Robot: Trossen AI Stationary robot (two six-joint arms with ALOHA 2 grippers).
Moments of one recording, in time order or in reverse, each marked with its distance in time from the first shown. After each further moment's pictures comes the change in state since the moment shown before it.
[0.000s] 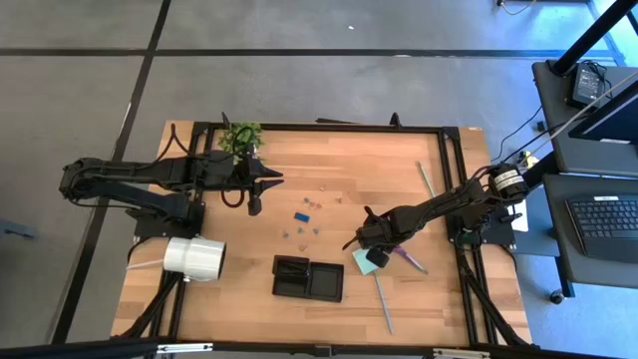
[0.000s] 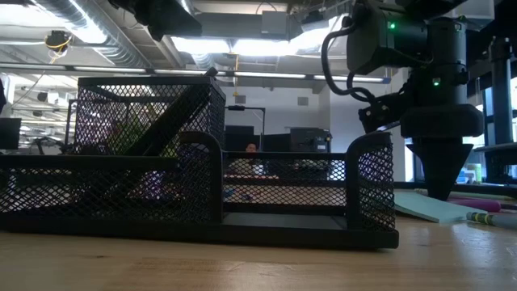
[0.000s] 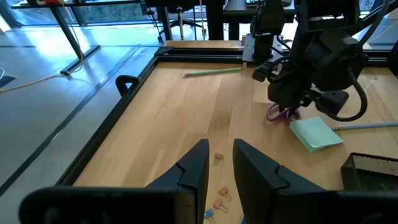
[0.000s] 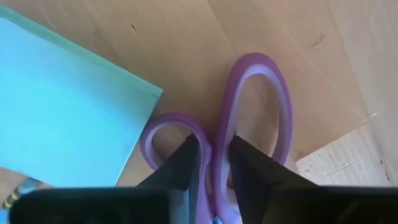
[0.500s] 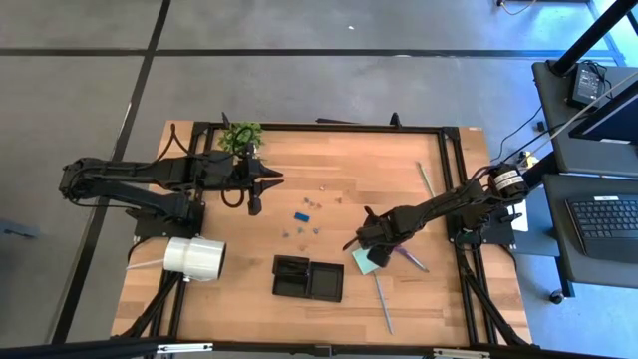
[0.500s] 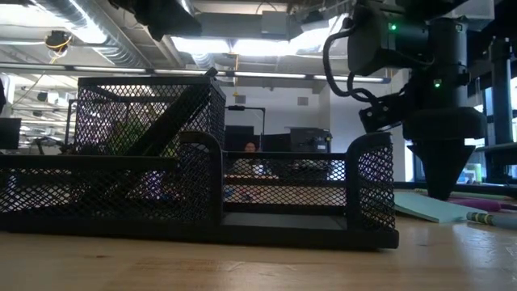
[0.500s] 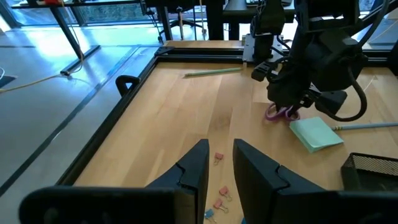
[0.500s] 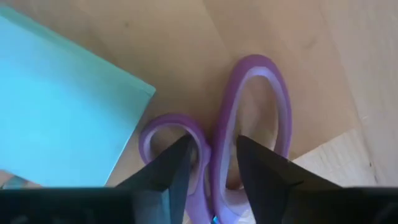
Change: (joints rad) left arm 0.000 0.000 0.000 0.000 0.000 0.000; right arm 0.004 0.002 -0.002 -0.007 0.011 -0.002
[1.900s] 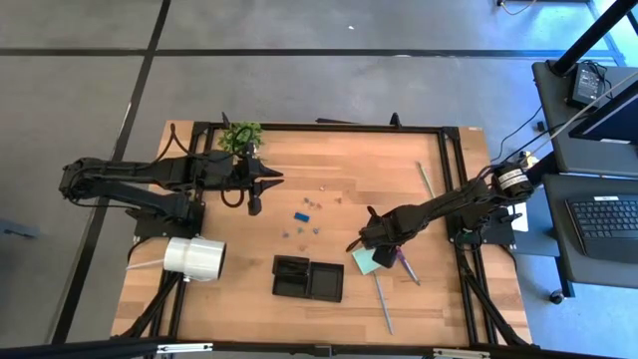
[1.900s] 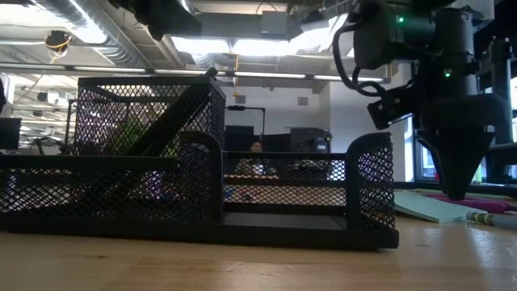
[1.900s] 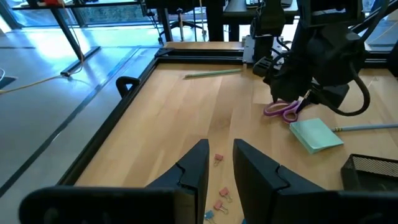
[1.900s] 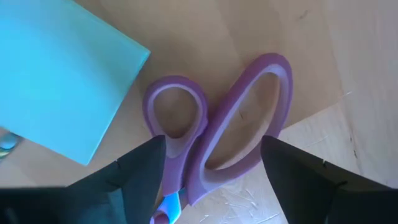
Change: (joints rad) left arm 0.000 -0.001 0.000 0.004 0.000 0.000; right arm 0.008 -0.020 0.008 -0.092 -0.019 -0.053
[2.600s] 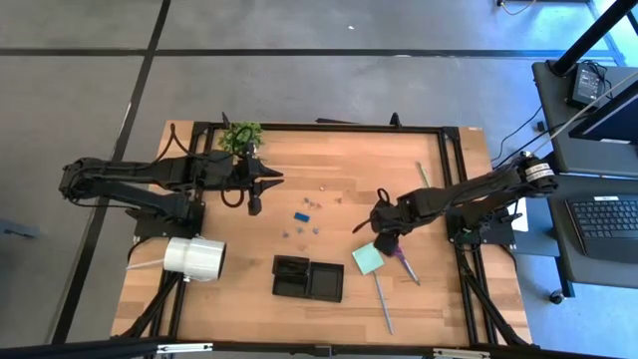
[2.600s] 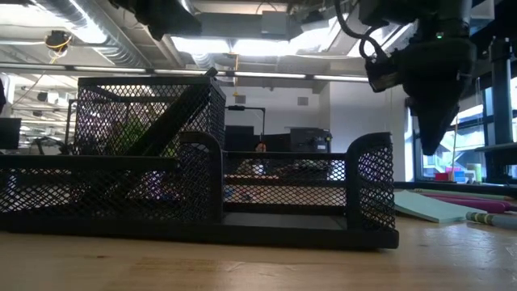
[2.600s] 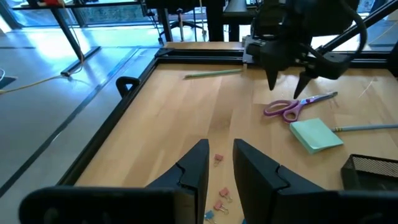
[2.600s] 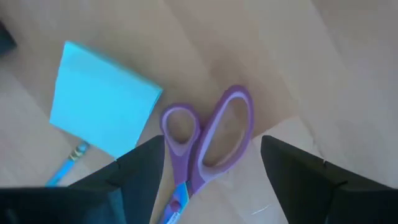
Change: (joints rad) left arm 0.000 0.000 0.000 0.000 0.000 0.000; right arm -0.063 -0.236 -0.005 -0.014 0.003 0.007
